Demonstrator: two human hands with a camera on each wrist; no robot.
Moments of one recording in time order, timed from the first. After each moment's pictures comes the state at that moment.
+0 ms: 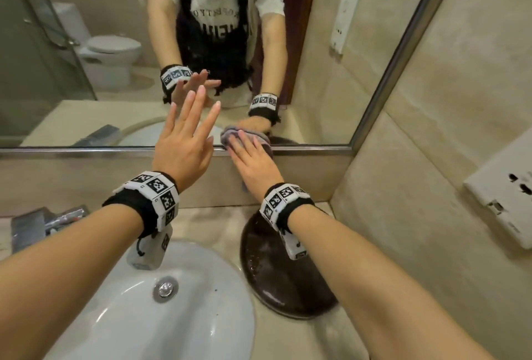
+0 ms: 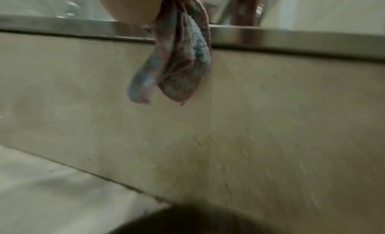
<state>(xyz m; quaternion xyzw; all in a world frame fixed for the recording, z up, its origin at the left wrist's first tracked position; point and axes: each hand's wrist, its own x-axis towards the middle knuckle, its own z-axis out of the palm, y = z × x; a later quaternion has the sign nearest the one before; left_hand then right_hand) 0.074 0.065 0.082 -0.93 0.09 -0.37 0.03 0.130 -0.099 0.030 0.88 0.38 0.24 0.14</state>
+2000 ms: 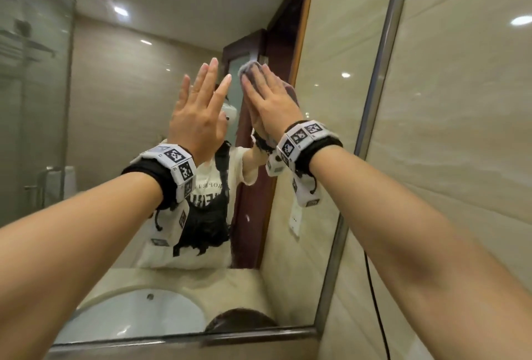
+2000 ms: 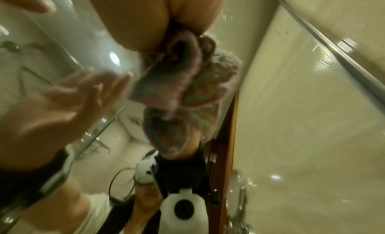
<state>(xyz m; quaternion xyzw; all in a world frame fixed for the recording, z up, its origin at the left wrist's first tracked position) 0.125 0.060 0.432 -0.74 0.08 -0.67 0.02 0.168 -0.100 0.494 0.81 0.31 0.48 0.13</state>
